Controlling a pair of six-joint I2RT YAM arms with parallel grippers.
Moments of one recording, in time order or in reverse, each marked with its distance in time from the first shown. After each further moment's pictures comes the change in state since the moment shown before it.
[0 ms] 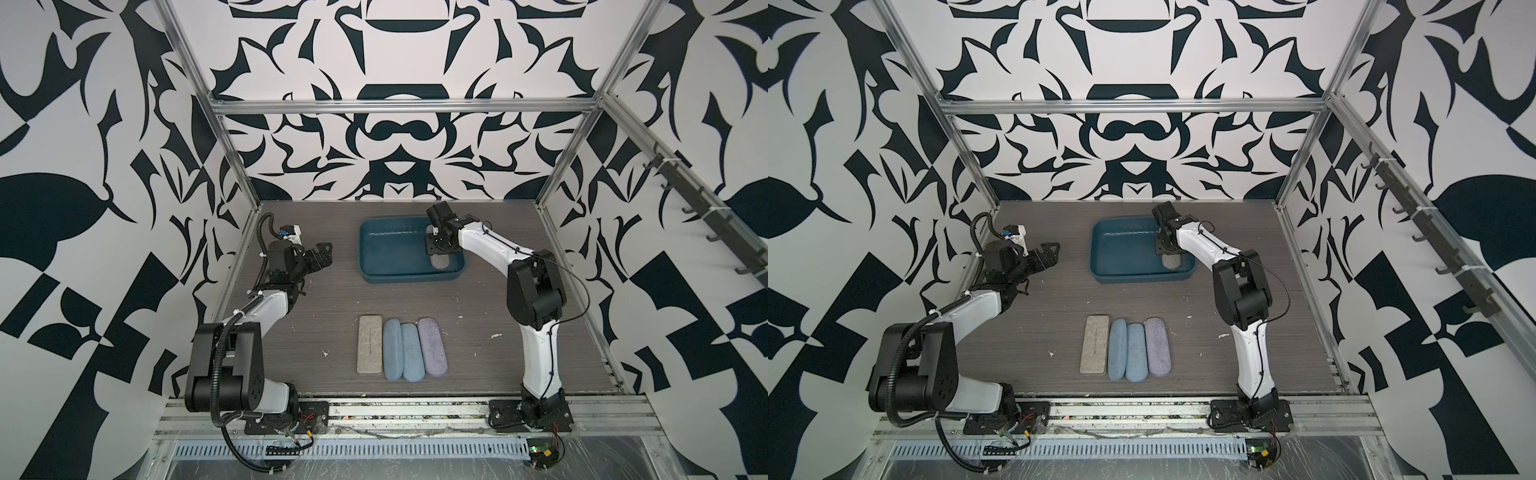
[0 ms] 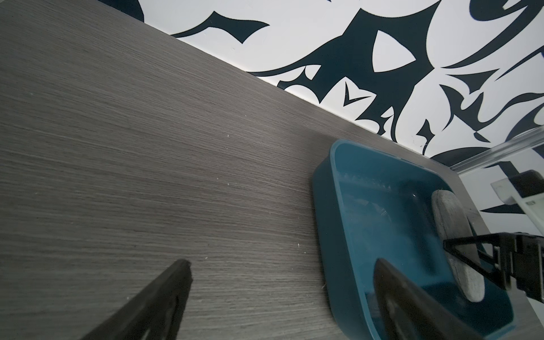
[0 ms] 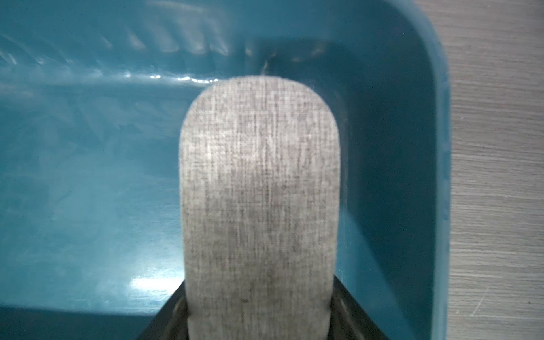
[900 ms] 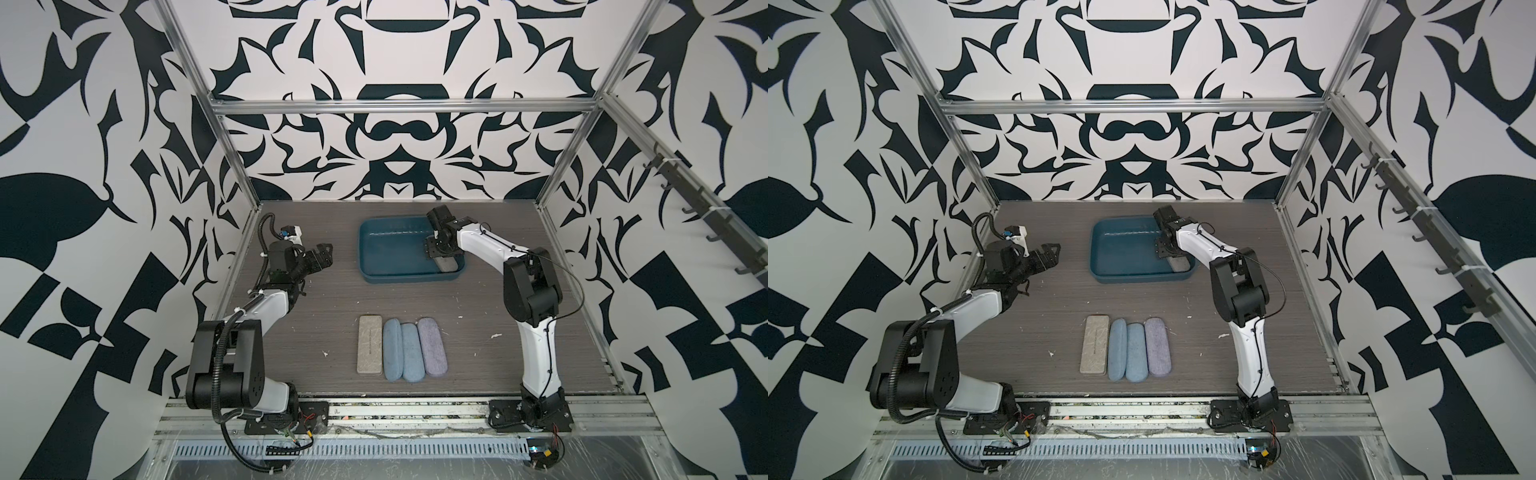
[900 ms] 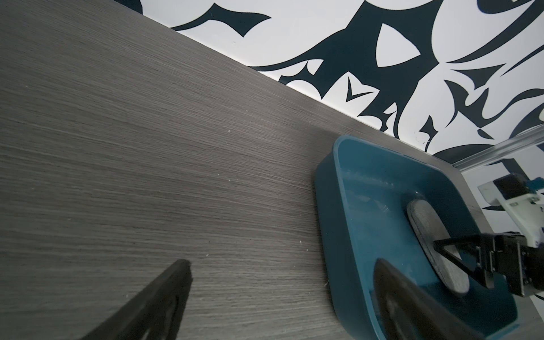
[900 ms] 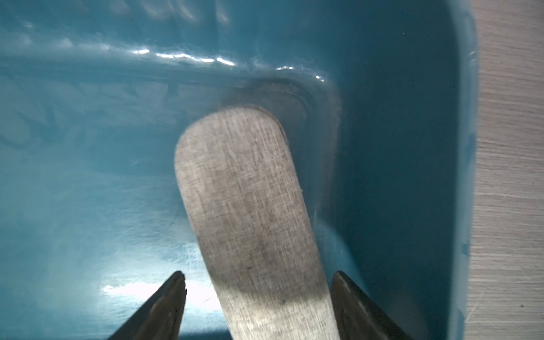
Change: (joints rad) left arm 0.000 0.014 0.000 0.000 0.002 0.003; right arm -0.017 0.030 -0.016 0.008 0.035 -0.028
